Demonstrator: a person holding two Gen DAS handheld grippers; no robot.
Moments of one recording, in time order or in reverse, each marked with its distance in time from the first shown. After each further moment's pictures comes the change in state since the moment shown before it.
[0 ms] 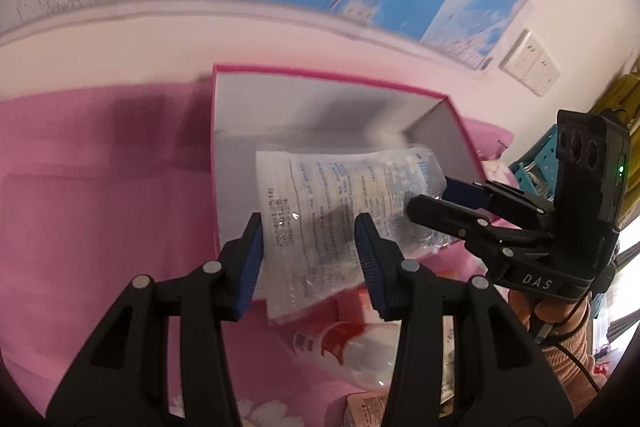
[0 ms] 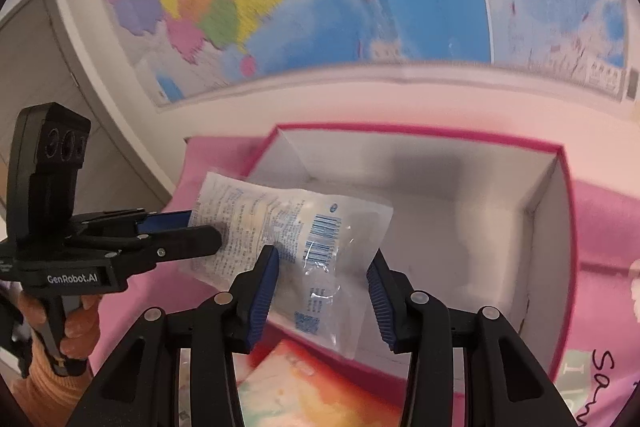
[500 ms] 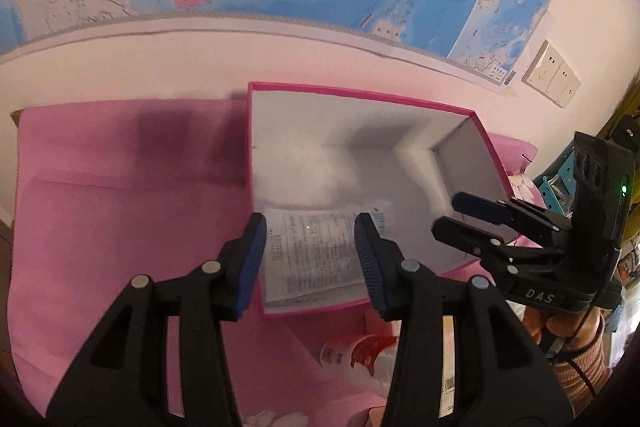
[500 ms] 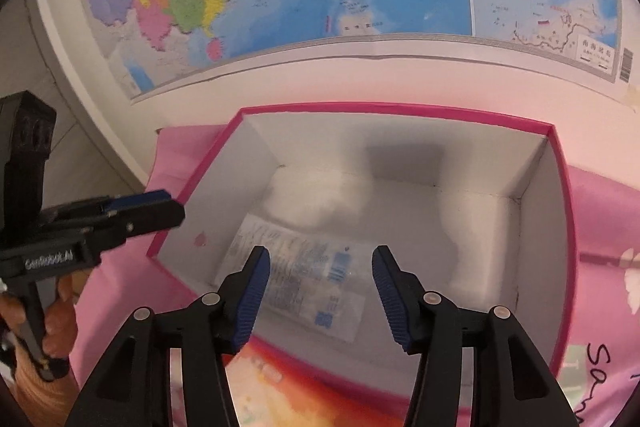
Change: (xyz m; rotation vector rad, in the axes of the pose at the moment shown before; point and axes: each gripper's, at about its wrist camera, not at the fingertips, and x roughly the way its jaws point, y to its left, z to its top) left arm -0.017 0.008 -0.006 0.008 -0.093 0.094; right arm 0.009 -0.010 -0.012 0.003 0.011 -0.090
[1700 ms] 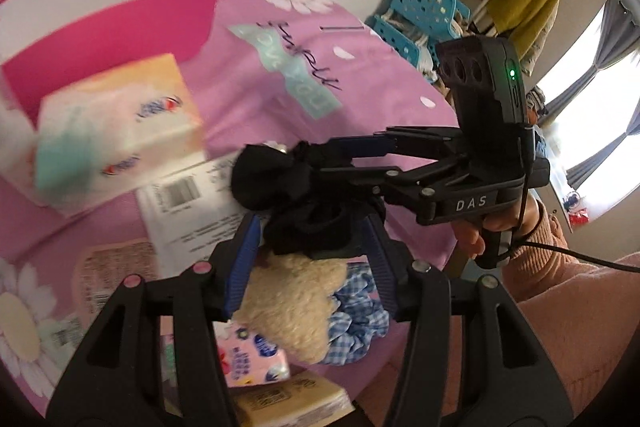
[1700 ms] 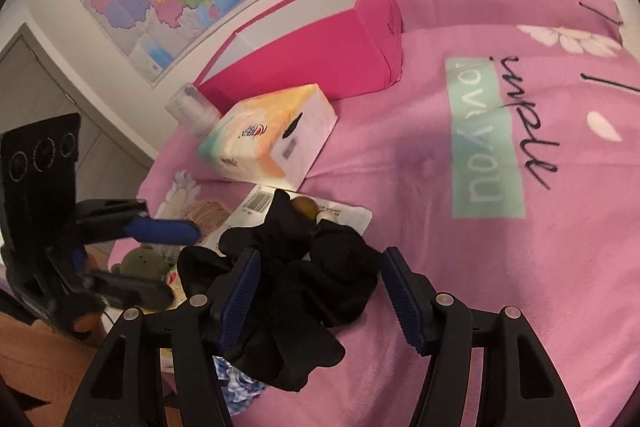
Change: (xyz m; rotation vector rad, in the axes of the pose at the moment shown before) left arm -0.024 -0.179 -0.173 0.371 0.331 -0.479; right arm -0.118 -0.057 -0.217 0.218 0.051 0.126
